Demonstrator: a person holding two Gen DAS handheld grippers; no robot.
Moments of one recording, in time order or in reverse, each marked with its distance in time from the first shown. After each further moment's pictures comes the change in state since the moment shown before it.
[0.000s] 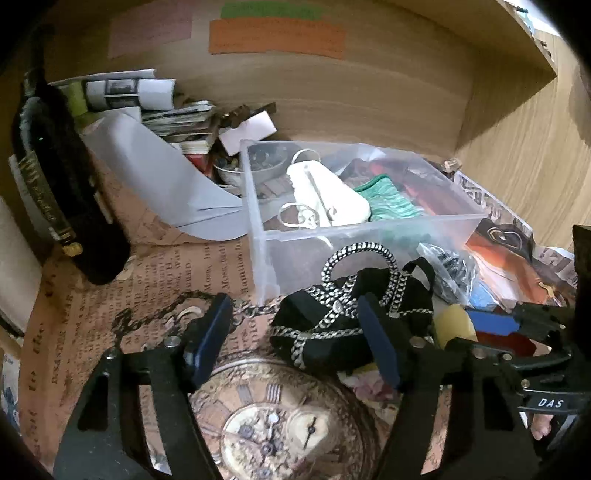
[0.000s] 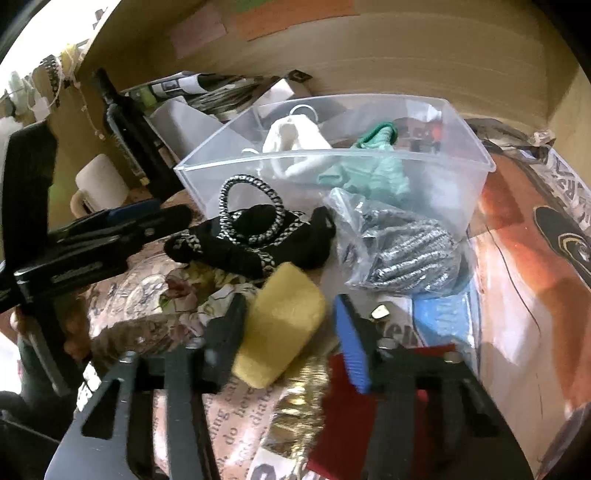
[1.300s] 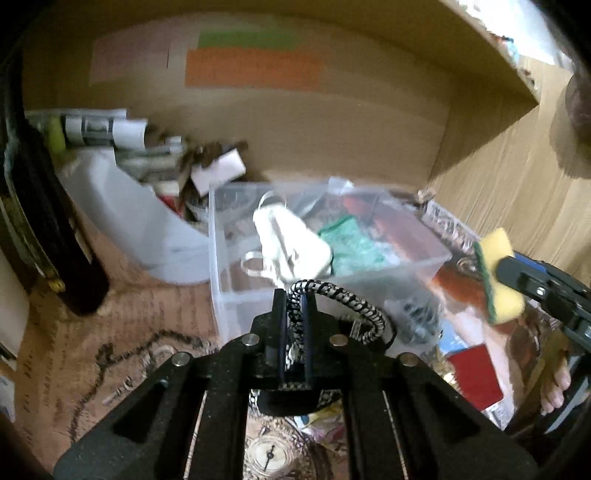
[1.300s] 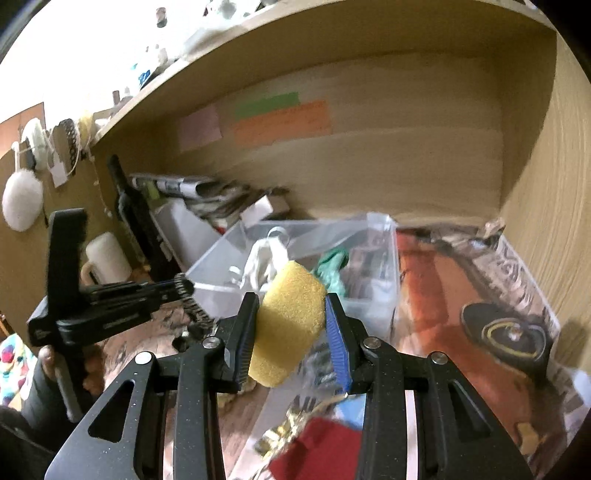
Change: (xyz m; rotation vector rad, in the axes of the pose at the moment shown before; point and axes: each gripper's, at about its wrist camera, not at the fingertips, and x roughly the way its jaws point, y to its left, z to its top) left arm -0.026 -0.014 0.034 -0.006 -0.097 -0.087; right arm -0.080 -0.015 0.038 -0.034 -0.327 -0.082
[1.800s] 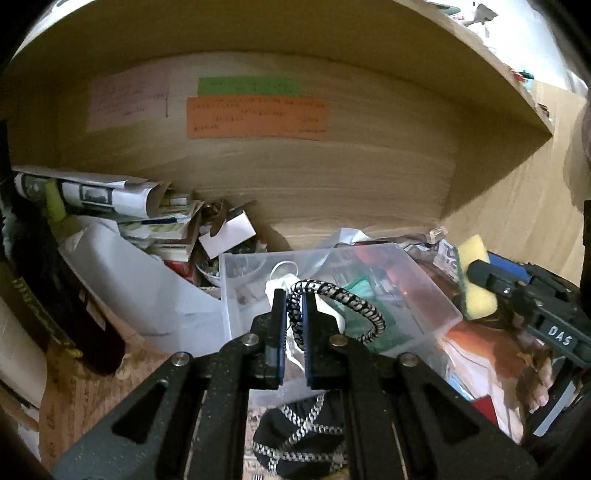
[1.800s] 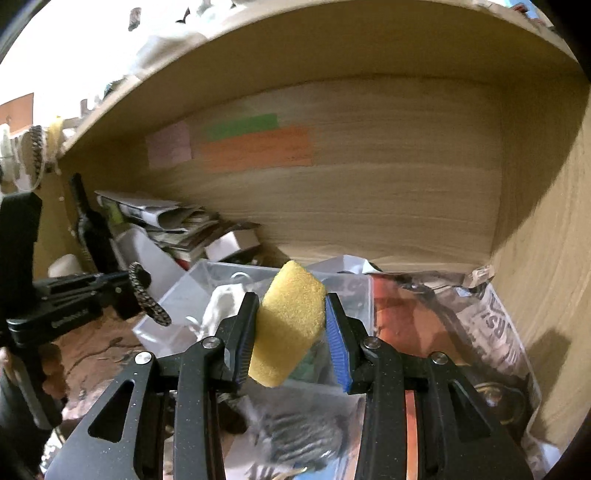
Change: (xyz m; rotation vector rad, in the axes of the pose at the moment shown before) left arm 0.008 0.002 0.053 0.013 -0.077 0.046; right arm 0.037 -0.011 0.040 -0.060 -0.040 -0.100
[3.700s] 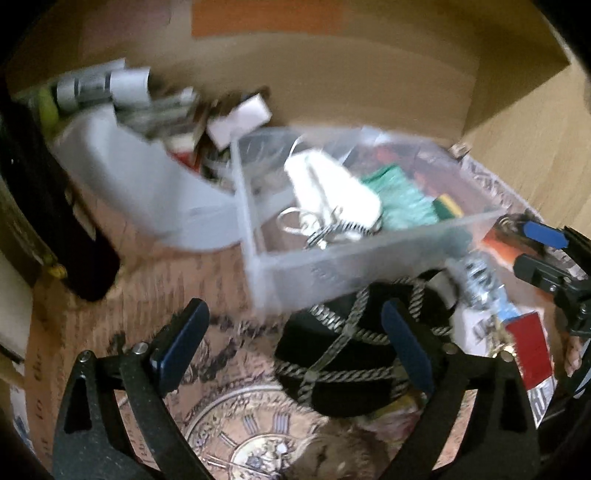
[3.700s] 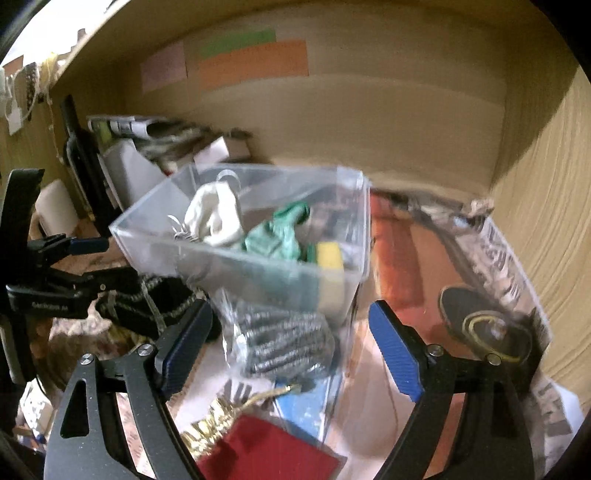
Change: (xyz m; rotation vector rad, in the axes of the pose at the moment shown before) left arm 0.038 0.020 -0.071 0.019 0.286 0.054; right arm 0.013 -0.011 -0.059 -0.046 0.251 -0.015
